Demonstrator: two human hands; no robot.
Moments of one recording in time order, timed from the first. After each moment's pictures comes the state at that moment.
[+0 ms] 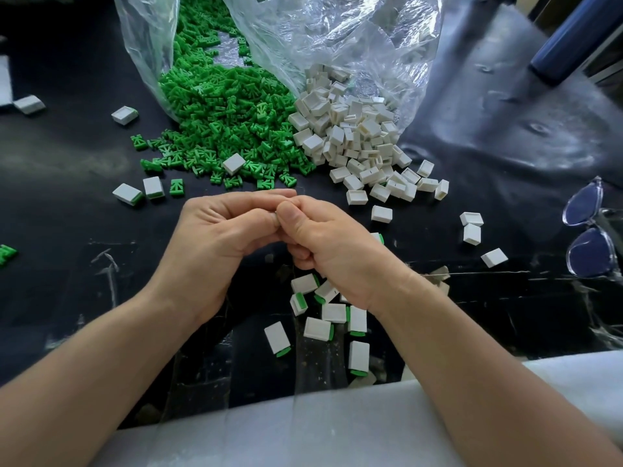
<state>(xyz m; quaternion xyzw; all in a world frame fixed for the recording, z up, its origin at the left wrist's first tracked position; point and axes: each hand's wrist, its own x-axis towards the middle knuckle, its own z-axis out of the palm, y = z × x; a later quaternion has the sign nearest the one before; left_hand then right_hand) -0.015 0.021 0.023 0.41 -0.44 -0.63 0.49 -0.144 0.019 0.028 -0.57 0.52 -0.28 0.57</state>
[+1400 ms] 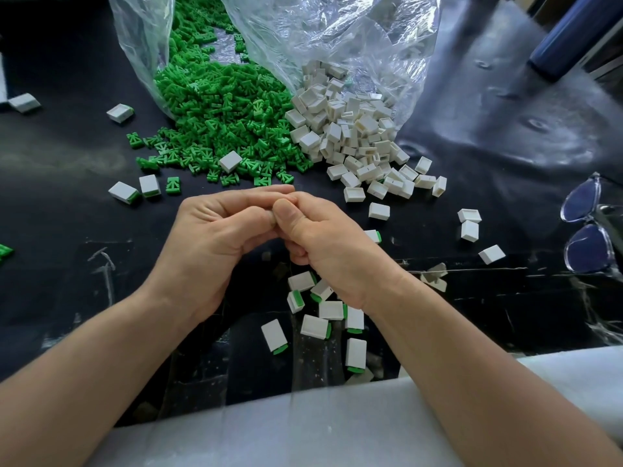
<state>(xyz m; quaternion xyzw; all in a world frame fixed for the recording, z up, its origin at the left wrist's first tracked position) -0.017 0.020 0.019 0.41 -0.42 -0.64 0.50 -0.142 0.022 0.029 -0.57 0.53 -0.30 0.55</state>
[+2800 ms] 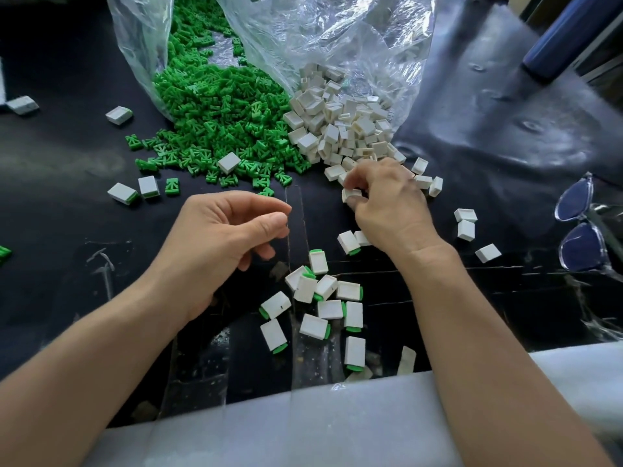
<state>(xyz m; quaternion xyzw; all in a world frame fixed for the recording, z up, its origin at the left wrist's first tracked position) -0.011 0.018 0.020 0.51 -0.52 -0.55 0.40 -0.194 -0.013 0.021 -0.65 0.73 -0.16 0.13</state>
